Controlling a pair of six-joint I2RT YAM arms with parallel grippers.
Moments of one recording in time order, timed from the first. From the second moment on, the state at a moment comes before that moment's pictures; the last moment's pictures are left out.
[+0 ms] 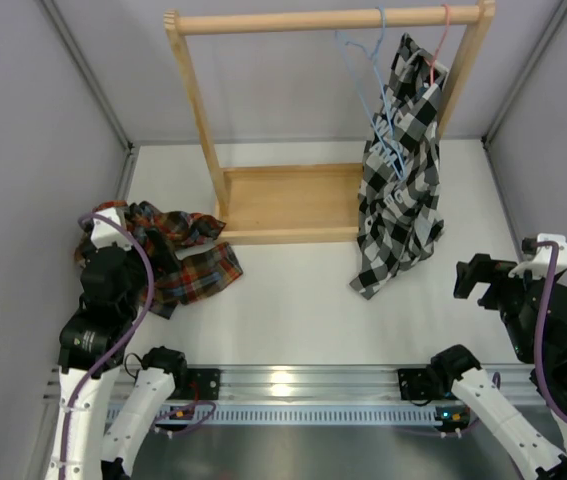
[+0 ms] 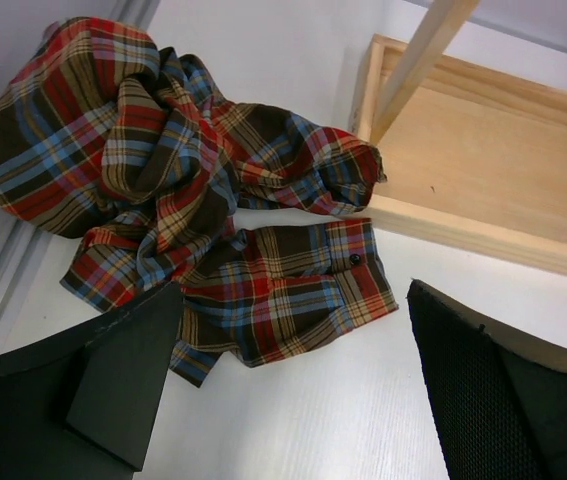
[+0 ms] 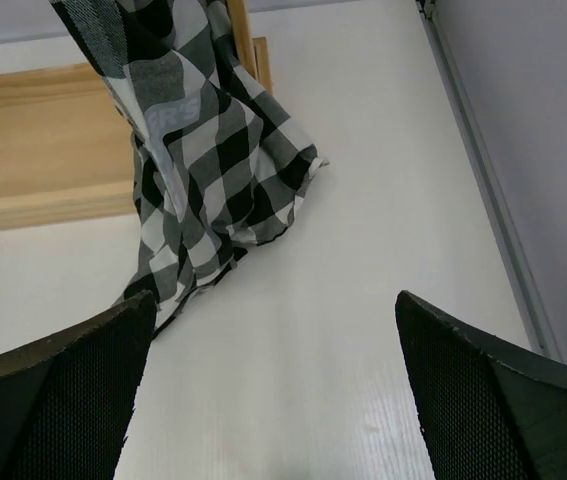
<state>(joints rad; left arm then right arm) -0.16 0.53 0.98 -0.81 -0.28 -0.31 0.44 0.35 1.09 -1.03 0.48 0.21</state>
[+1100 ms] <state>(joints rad) -0.02 1.37 0.82 -0.56 -0.79 -0.95 0.44 0.26 0.92 -0.80 -0.02 0.27</state>
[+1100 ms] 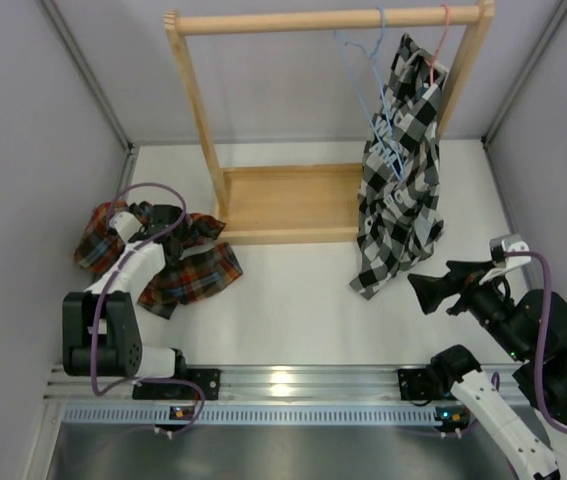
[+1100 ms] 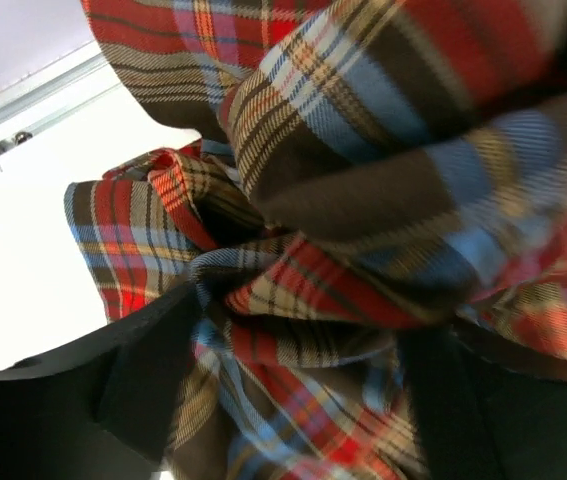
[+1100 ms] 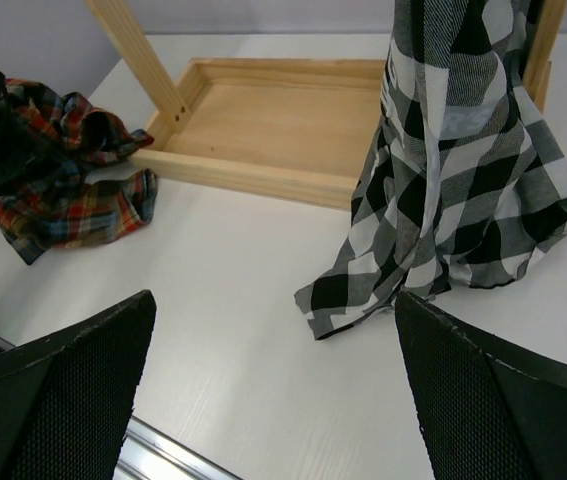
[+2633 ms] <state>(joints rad) -1.06 1.33 1.24 -0.38 0.08 -0.46 0.44 0.40 0.99 -0.78 0.01 0.27</state>
